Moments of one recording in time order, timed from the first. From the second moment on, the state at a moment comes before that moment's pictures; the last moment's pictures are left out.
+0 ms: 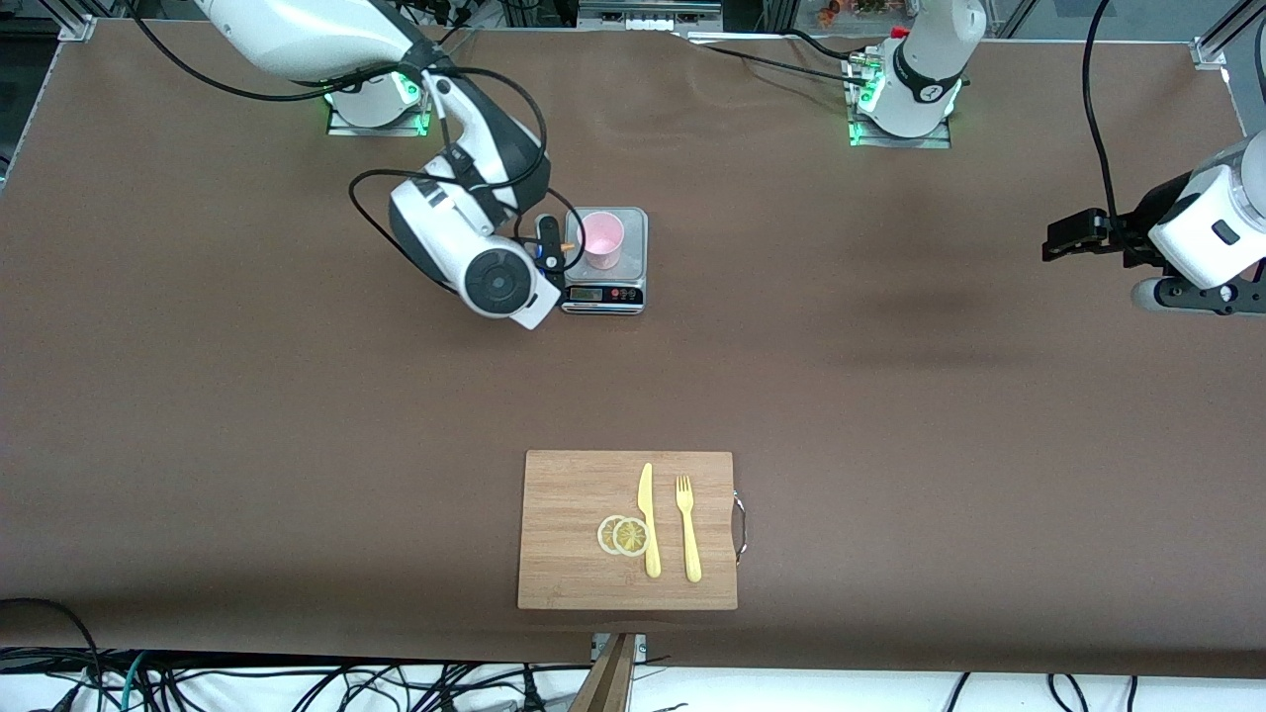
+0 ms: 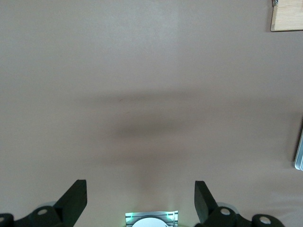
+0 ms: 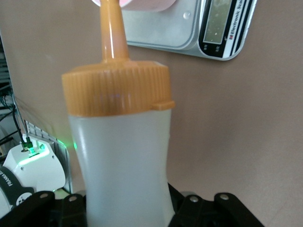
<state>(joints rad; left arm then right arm) 0.04 0.12 -0.04 -1.53 -0.03 1.43 0.03 0.24 0.58 0.46 -1.58 -0.19 1.52 -0.98</state>
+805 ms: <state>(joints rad) 0.04 0.12 -0.04 -1.53 -0.03 1.43 0.03 0.40 0.58 0.47 -1.54 -0.39 1.41 -0.76</state>
